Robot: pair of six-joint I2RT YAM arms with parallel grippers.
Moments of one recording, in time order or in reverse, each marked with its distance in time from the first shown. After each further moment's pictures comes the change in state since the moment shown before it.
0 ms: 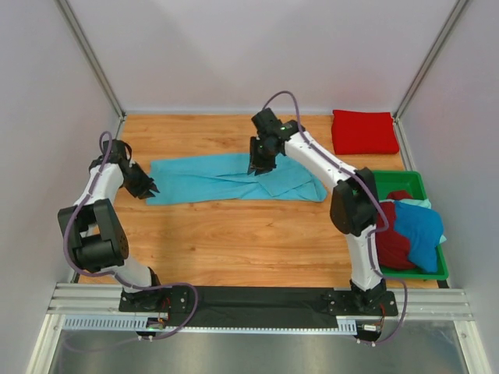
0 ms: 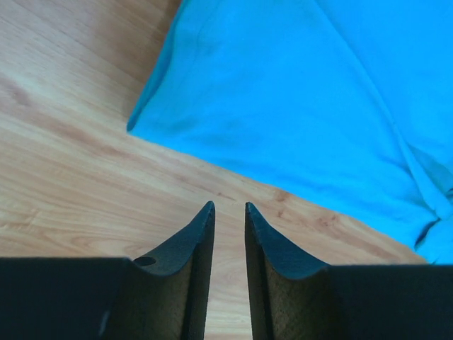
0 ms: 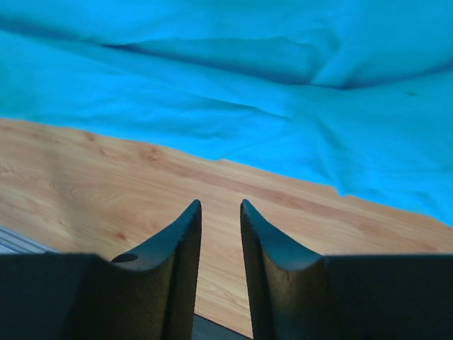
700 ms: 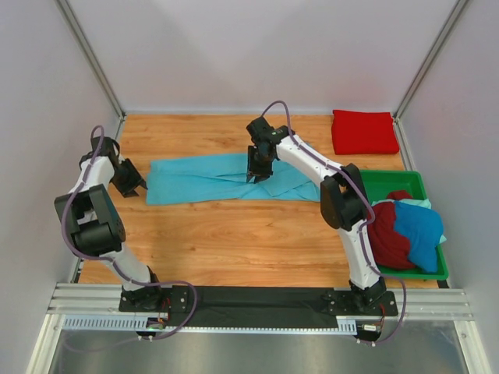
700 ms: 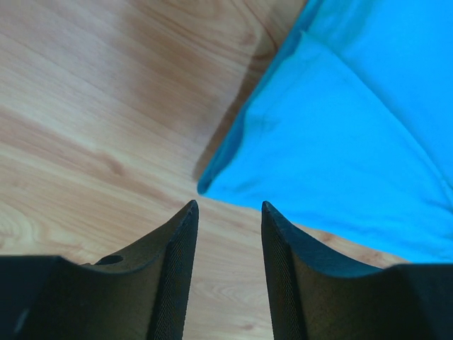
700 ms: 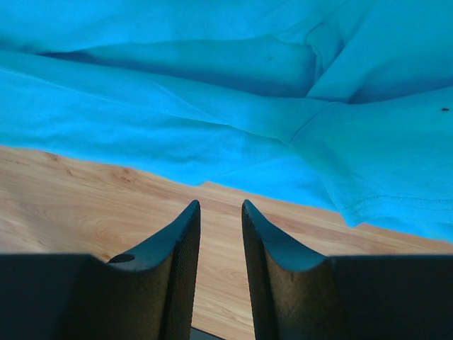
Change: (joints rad) left arm 0.075 0.127 0.090 0.005 -0.036 0.143; right arm 0.055 0.146 0.062 -0.002 0.007 0.045
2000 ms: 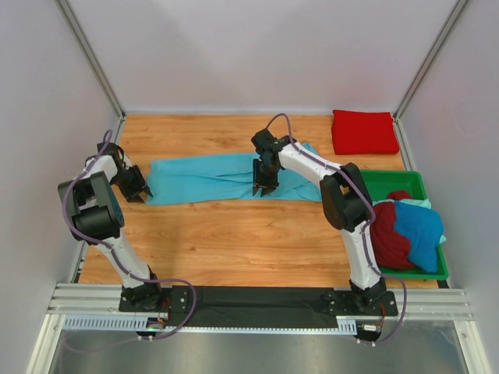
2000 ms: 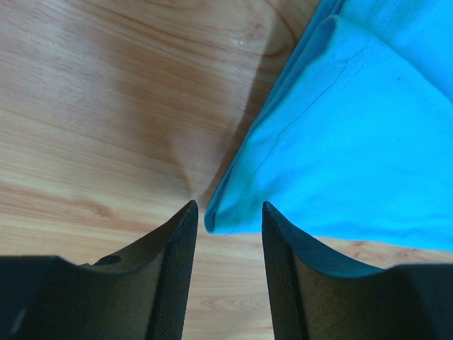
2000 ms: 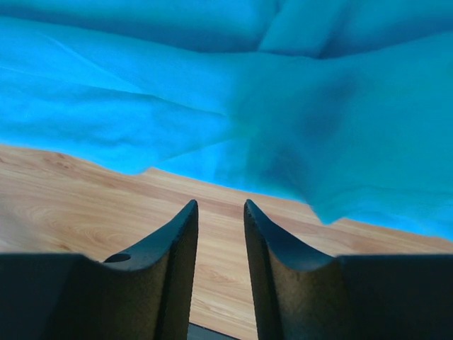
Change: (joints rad) left arm 0.017 0.170 0.034 0.008 0.069 0.142; right arm -0.010 -0.017 -0.160 0.045 -0.037 -0.031
